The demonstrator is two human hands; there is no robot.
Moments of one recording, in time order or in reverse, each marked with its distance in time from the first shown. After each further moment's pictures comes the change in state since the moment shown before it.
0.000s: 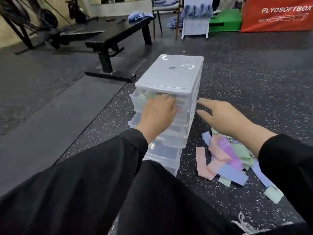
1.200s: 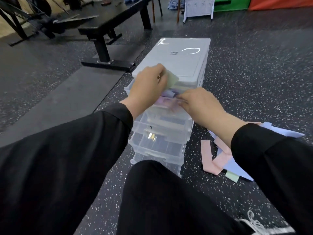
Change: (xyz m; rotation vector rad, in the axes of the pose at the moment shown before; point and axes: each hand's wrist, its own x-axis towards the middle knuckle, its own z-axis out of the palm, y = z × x) left_hand 0.053 -0.048 -0.002 -0.254 0.098 -0.114; right_hand 0.068 -0.026 0.059 -0.134 0.157 -0.183
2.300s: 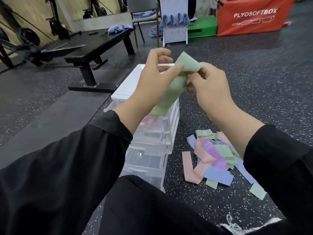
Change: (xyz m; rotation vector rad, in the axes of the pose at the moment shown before) left_hand 0.011 0.155 -0.025 -0.777 0.014 -0.052; right_hand -0.043 0.028 -0.127 0.990 0.539 0.376
